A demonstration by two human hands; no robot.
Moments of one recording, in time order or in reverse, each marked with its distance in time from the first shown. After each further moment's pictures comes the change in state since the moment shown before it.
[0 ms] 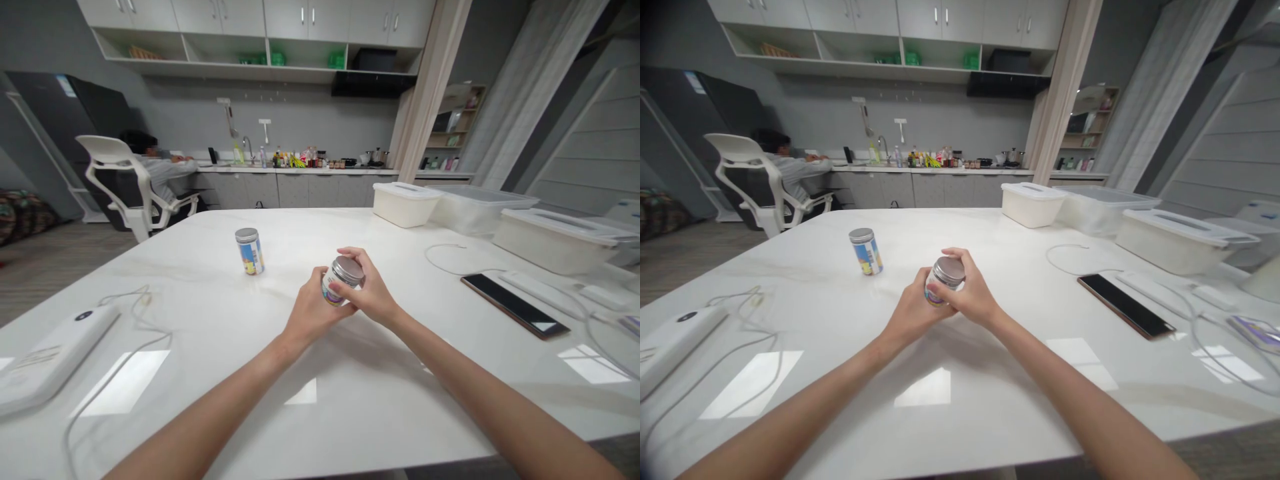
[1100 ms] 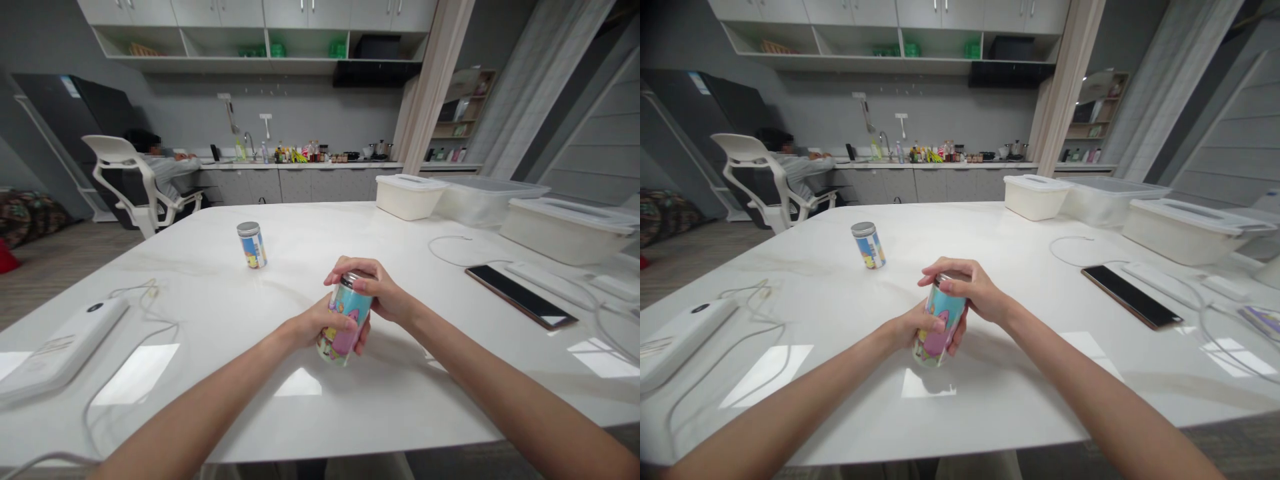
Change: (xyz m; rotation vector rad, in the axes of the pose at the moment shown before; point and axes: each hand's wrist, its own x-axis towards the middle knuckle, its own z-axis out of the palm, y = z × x) left_hand -0.008 -0.009 0.007 -0.923 -0.838 -0.155; right_hand -0.004 -0.019 -0.011 0.514 -0.403 0.091
